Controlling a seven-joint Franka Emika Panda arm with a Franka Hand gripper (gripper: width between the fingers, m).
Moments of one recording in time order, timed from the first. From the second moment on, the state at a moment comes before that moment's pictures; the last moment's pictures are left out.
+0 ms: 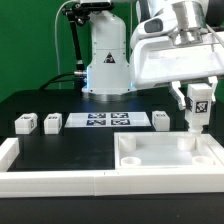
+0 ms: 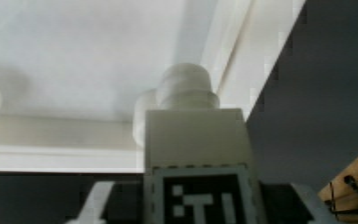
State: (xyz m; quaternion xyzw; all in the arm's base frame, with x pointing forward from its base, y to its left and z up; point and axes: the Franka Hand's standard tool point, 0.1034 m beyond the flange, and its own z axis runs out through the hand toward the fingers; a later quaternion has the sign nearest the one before) arm 0.564 0.120 0.098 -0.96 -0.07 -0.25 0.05
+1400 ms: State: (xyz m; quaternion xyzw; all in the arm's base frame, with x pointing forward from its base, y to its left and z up) arm 0.609 0.116 0.068 -0.96 -0.07 -0.28 0.05
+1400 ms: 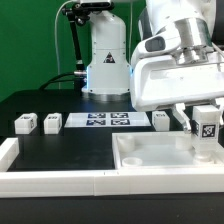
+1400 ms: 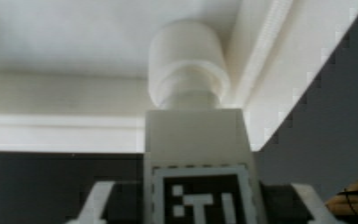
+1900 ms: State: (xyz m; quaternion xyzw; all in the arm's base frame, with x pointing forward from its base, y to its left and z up) arm 0.604 0.120 0.062 -0.96 -0.07 -0.28 0.05
